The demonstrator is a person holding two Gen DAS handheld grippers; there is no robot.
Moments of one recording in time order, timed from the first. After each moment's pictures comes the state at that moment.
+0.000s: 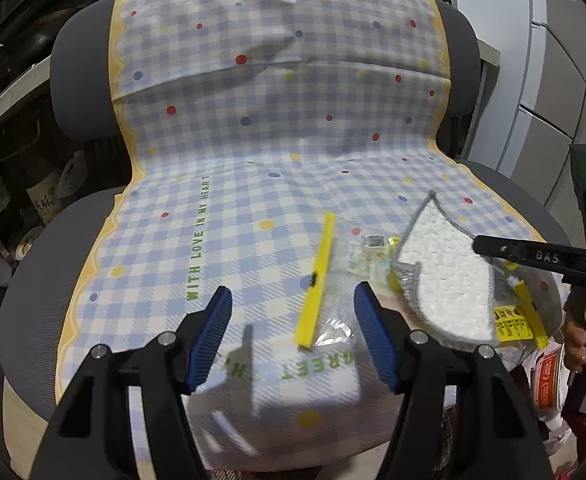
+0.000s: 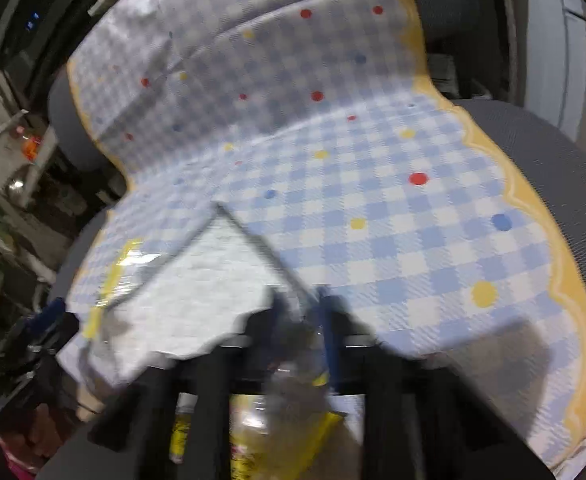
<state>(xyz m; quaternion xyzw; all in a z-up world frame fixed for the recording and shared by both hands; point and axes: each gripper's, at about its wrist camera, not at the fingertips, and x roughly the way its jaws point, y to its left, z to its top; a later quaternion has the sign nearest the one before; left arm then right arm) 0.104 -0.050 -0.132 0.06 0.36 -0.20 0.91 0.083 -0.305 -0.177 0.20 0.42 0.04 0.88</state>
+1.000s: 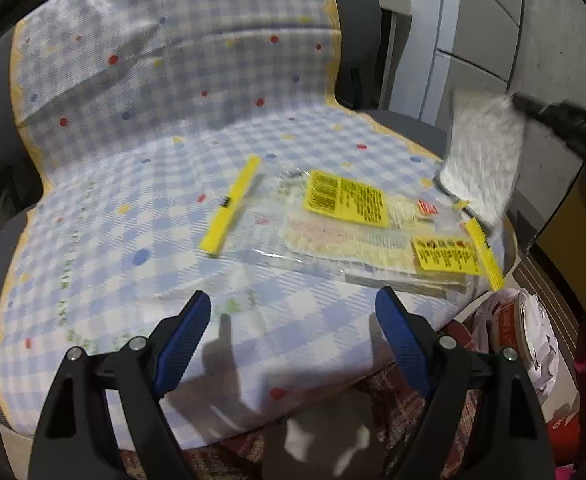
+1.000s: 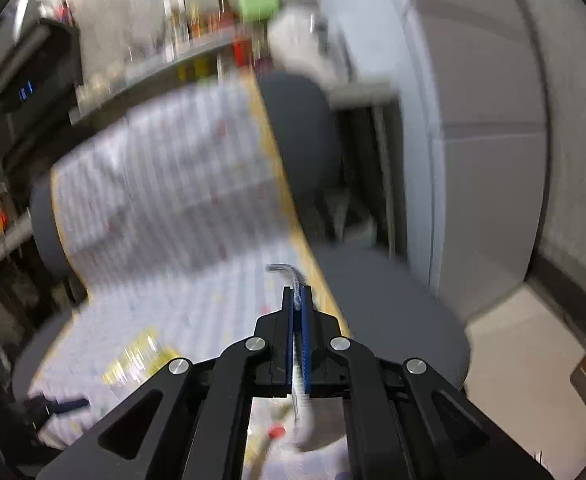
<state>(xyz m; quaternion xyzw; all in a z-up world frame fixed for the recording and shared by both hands) 0.054 -0.138 -0.155 0.12 0.39 -0.31 0.86 -0.023 -0.379 -0.098 0.16 0.25 -0.13 0.95</state>
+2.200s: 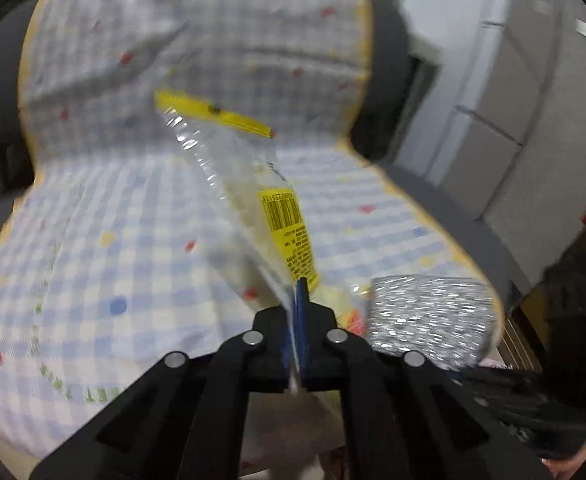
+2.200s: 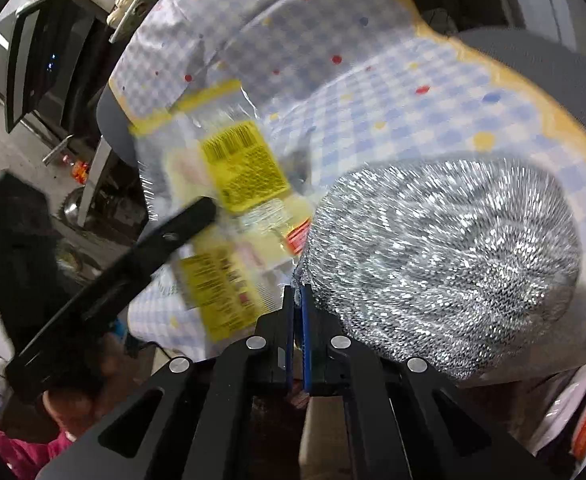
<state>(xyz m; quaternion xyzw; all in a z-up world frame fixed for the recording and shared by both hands) 0.081 -0.148 -0.128 0.02 0.35 -0.31 0.88 0.008 -0.302 -0.177 0.30 0.41 0.11 0.85</state>
